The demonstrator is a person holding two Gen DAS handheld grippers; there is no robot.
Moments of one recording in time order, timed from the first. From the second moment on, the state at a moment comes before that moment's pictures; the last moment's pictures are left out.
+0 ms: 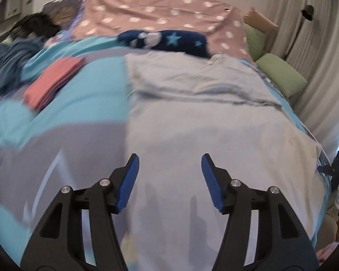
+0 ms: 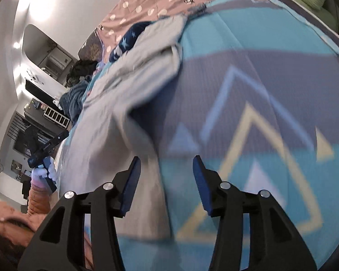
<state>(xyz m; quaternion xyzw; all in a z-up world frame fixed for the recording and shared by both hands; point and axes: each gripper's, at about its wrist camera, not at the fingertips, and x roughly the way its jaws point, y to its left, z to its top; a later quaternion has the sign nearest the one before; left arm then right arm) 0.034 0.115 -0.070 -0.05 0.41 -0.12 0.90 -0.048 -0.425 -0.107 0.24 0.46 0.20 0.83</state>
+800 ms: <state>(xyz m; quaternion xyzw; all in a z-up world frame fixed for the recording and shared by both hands) -0.069 0.139 -0.092 -0.12 0.45 -0.18 0.86 -0.088 -0.419 -0.098 0.35 0.41 0.22 0.82</state>
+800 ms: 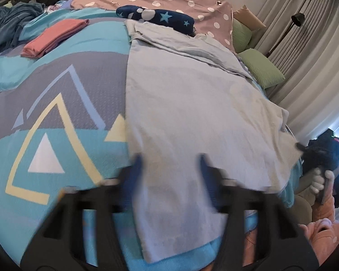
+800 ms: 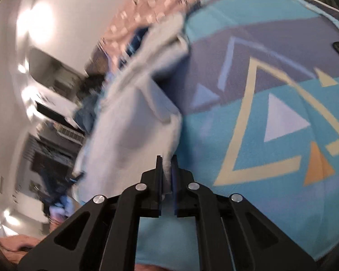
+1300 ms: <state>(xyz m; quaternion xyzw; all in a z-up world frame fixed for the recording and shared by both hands) -0.070 0.158 -0.087 -0.13 0.46 -0.16 0.86 -0.112 -0.433 -0.102 0.25 0.47 0.07 0.84</state>
